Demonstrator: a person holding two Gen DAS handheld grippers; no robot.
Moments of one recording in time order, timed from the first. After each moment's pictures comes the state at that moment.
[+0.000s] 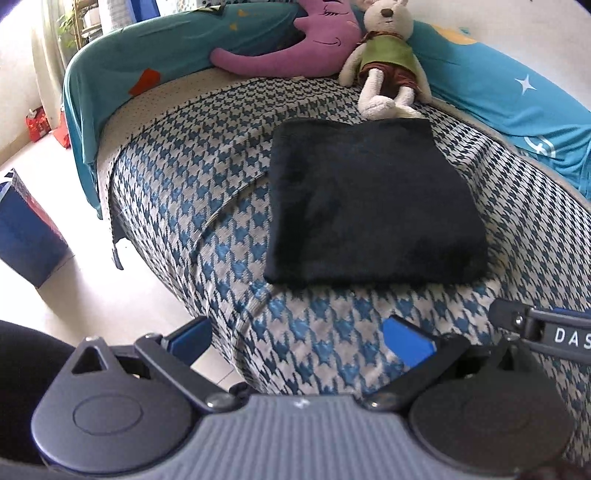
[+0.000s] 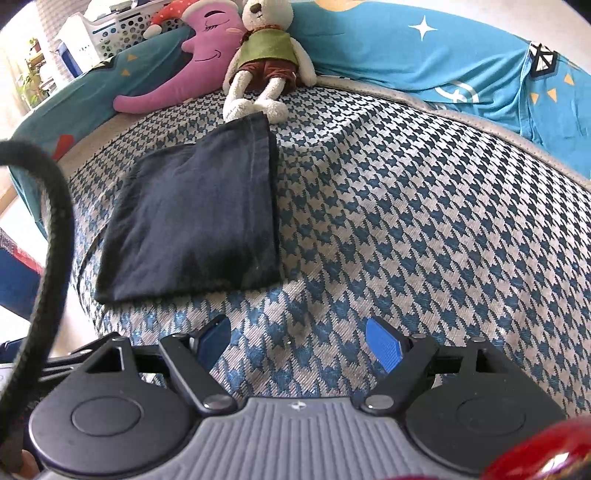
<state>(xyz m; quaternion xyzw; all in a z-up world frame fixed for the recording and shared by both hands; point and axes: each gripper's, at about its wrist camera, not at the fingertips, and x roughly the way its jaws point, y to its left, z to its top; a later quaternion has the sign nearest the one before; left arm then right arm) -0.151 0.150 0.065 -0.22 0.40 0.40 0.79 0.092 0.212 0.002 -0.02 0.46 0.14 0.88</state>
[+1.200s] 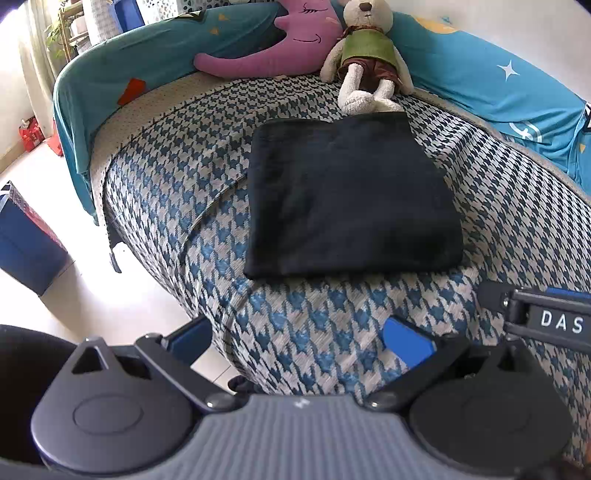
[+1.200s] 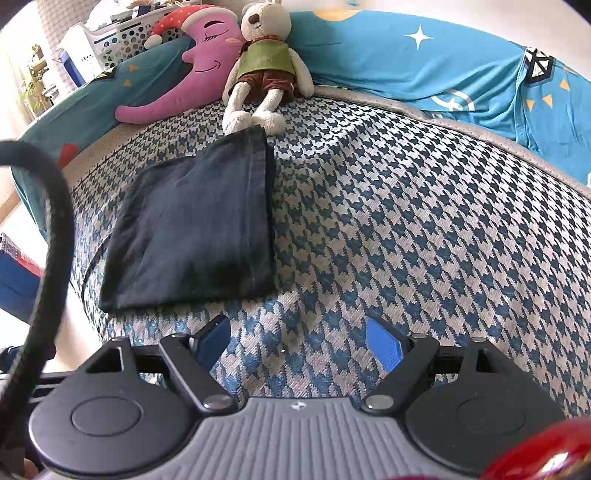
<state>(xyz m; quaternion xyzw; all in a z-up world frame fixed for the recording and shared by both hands) -0.140 0.136 0.077 -0.21 0.42 0.39 0.79 0.093 0.203 0.012 -0.01 0.45 0.14 0.88</state>
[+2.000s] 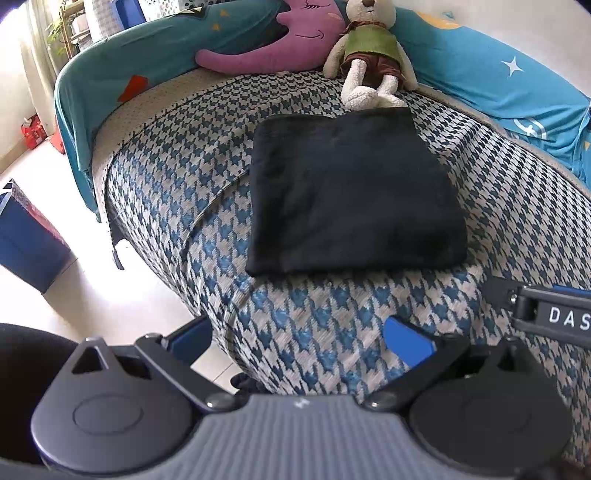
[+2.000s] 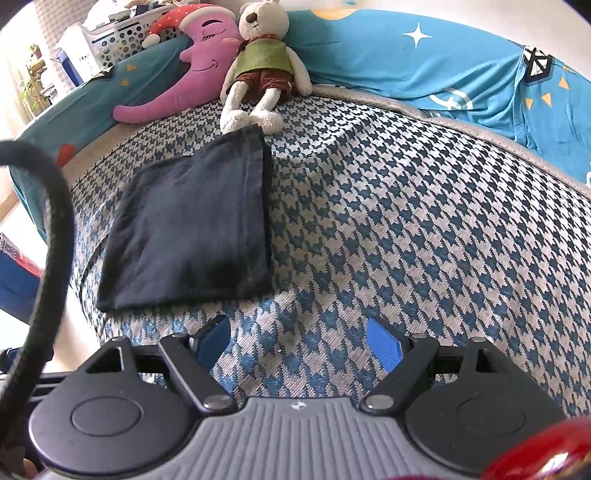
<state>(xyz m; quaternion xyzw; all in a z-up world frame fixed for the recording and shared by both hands) -0.139 0.137 0.074 -0.21 0.43 0.39 0.79 0.095 0.201 0.012 -0.02 0.45 0.14 0.88</state>
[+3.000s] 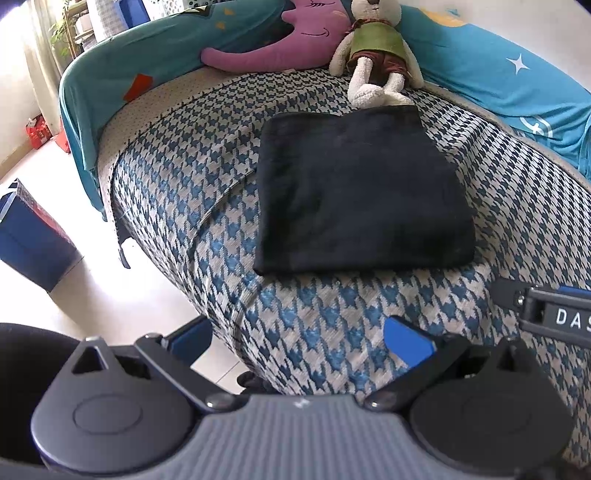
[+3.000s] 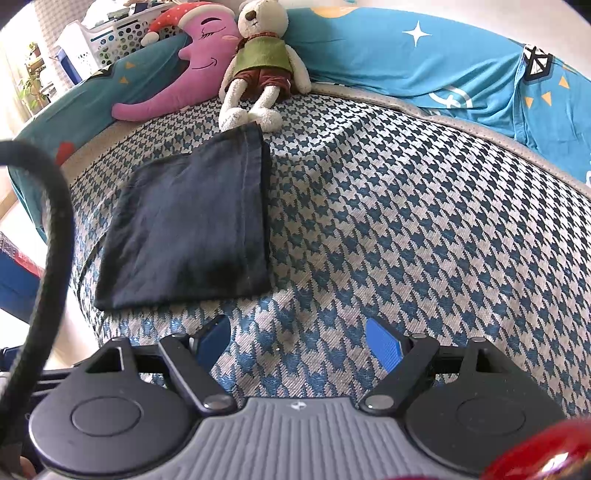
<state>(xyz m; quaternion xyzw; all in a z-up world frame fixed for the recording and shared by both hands) -0.140 0.139 0.073 -0.21 0.43 0.40 0.78 0.096 0.204 0.011 -0.01 0.45 0.14 0.88</state>
